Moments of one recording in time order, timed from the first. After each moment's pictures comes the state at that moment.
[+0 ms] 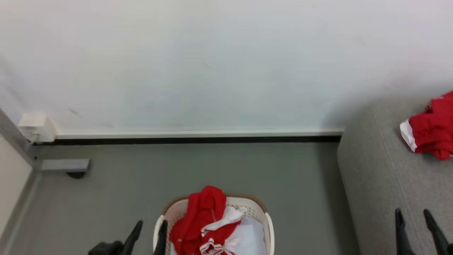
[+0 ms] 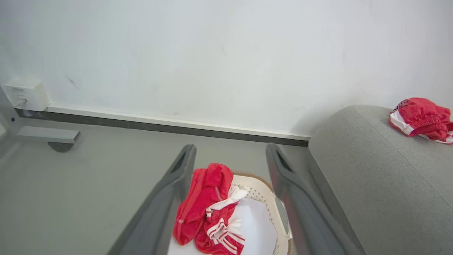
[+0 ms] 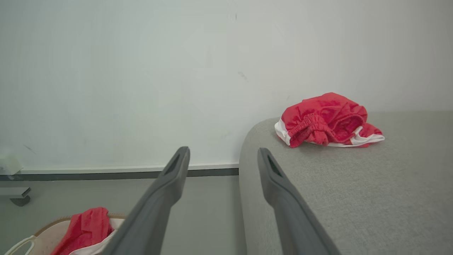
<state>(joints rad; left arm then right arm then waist) -0.05 0.18 -0.30 0.30 -0.43 0.01 -0.26 0.01 -0.13 -0.09 0.25 0.26 0.13 -0.26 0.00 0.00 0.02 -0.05</state>
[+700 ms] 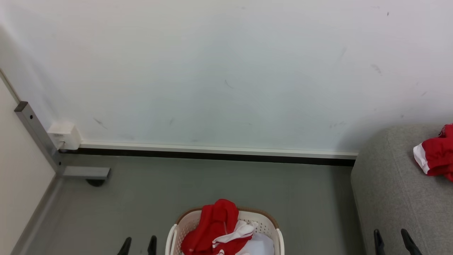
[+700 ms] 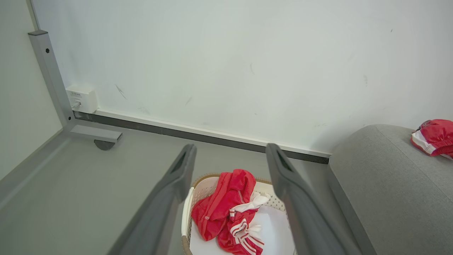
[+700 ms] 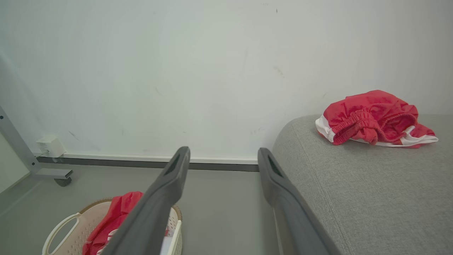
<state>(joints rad) 0.08 0.08 -0.09 0.29 -0.28 -0.09 -0.26 0.10 -0.05 -0.05 0.25 0.19 0.13 -0.26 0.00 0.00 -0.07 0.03</state>
